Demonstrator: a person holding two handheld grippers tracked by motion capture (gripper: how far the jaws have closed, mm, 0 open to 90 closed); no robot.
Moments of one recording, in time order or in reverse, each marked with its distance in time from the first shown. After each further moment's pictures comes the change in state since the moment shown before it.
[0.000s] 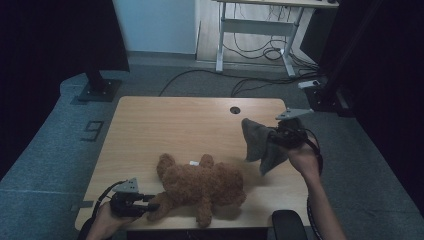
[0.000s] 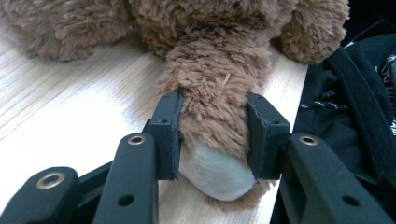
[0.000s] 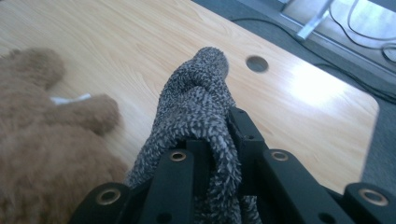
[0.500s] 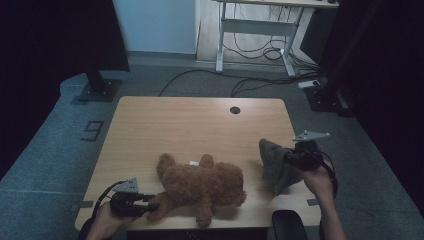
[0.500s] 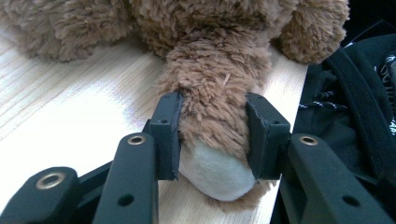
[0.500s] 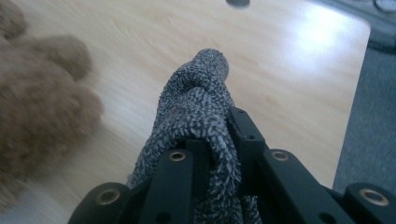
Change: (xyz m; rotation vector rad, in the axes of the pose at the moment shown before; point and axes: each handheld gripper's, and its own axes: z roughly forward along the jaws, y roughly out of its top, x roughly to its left) left arm 0.000 0.000 0.000 0.000 0.000 -0.002; right arm -0.015 -0.080 -0.006 0.078 -0.041 0.108
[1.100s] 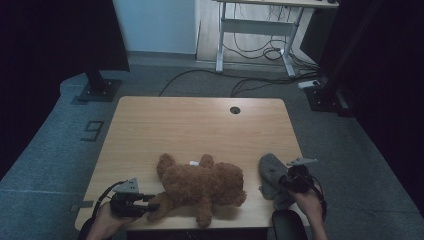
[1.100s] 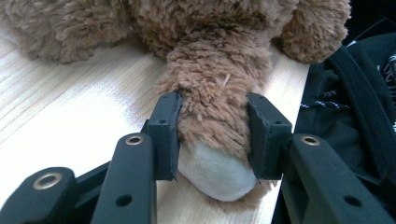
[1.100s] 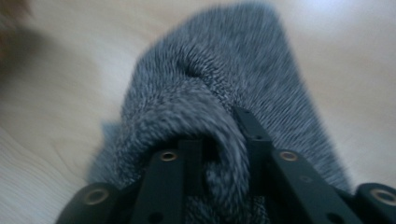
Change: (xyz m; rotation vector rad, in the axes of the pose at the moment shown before) left arm -0.001 0.000 0.000 -0.001 0.008 0.007; right arm 0.004 -0.089 0.063 0.128 0.005 0.097
